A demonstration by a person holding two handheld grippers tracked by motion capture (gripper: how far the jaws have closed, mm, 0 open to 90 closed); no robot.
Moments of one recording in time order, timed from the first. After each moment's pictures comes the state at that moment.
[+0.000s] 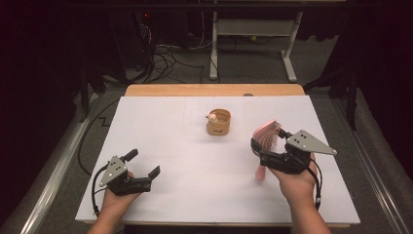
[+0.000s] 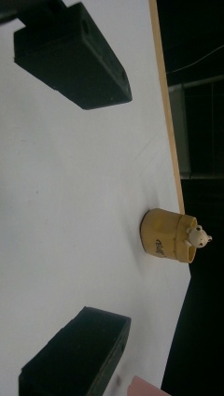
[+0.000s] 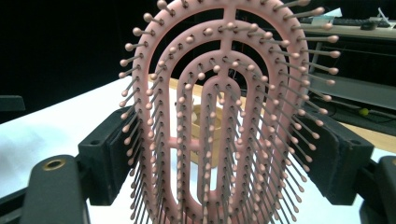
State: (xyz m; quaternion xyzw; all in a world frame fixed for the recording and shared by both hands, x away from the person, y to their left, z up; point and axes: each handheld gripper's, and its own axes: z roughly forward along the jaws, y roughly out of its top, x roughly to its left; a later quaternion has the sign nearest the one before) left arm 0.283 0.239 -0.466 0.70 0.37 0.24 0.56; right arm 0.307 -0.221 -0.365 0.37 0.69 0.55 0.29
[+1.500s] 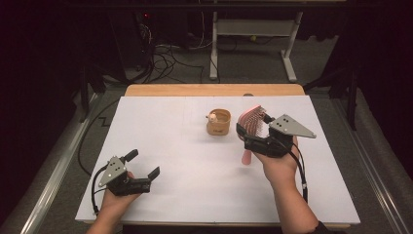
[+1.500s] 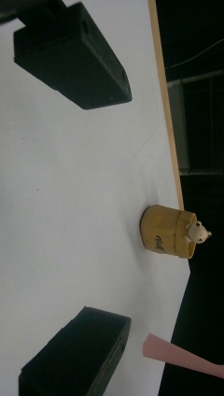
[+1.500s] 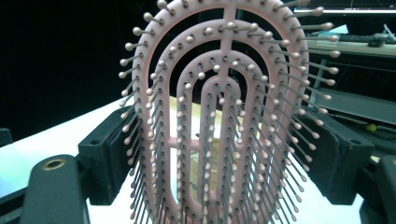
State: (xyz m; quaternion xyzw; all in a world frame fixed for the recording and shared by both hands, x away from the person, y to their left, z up) left arm 0.281 0.240 -0.466 0.70 0.36 0.24 0.56; right arm 0.342 -0.185 -0.356 0.35 0.68 0.57 0.29
